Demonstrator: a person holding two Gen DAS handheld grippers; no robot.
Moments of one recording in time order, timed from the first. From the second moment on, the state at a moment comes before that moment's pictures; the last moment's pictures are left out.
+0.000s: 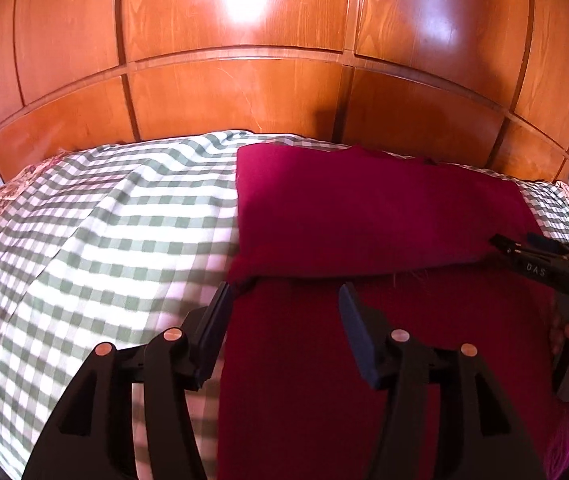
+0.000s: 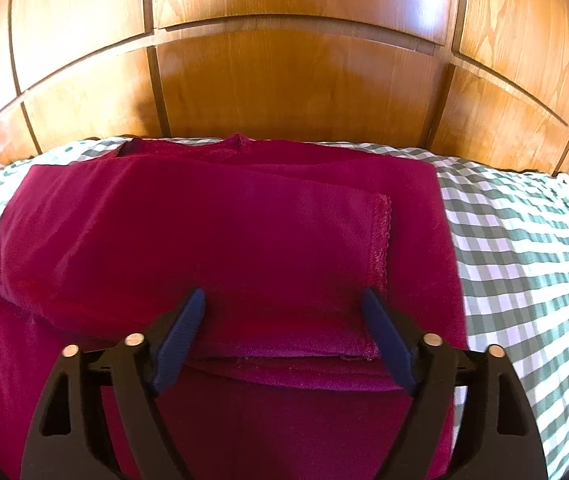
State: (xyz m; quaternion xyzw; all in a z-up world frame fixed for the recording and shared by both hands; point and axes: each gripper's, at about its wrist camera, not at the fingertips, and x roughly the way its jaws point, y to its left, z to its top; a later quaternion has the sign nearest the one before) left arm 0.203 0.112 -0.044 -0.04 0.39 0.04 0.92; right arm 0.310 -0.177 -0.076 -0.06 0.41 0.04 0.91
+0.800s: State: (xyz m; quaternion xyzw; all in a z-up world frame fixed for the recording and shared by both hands) left arm 0.113 0.135 -0.066 -0.07 0.42 0.04 0.90; right arm 0.176 -0.219 -0.071 -0.05 0.47 0.07 0.88
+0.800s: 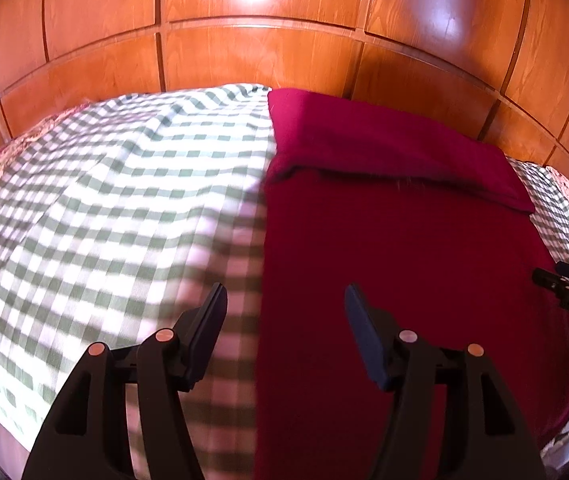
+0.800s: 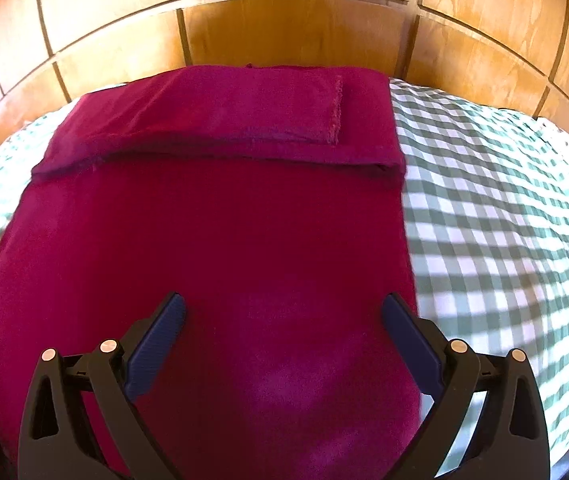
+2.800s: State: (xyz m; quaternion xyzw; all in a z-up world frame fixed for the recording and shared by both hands) left arm 0.141 0.157 -0.093 -0.21 0.46 -0.11 0.86; right arm 0.179 -0.303 -0.078 0.15 0.46 0.10 0.87
